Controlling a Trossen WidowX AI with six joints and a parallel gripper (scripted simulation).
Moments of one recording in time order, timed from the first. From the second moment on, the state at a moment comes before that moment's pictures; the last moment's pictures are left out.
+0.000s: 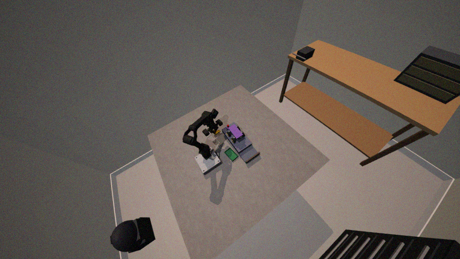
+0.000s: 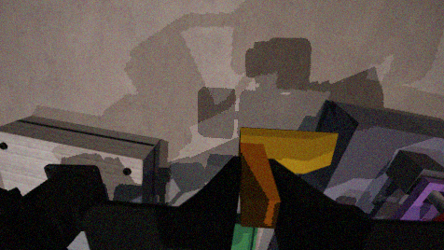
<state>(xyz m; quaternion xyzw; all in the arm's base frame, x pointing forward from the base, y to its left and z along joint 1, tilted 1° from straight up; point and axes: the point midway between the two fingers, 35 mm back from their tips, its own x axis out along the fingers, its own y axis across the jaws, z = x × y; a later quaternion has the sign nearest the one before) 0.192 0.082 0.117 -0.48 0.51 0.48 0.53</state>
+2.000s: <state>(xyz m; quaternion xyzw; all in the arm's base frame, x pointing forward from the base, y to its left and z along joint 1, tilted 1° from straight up) 0.192 0.082 0.157 -0.02 0.70 0.04 0.71</state>
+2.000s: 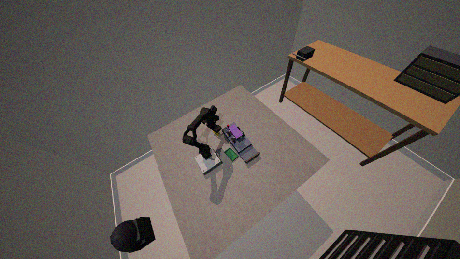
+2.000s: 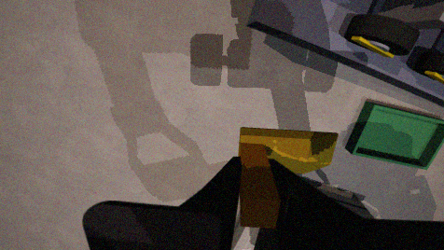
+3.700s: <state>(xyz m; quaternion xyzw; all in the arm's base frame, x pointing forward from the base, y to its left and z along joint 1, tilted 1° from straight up) 0.192 0.082 0.158 0.52 0.49 -0.50 0.49</state>
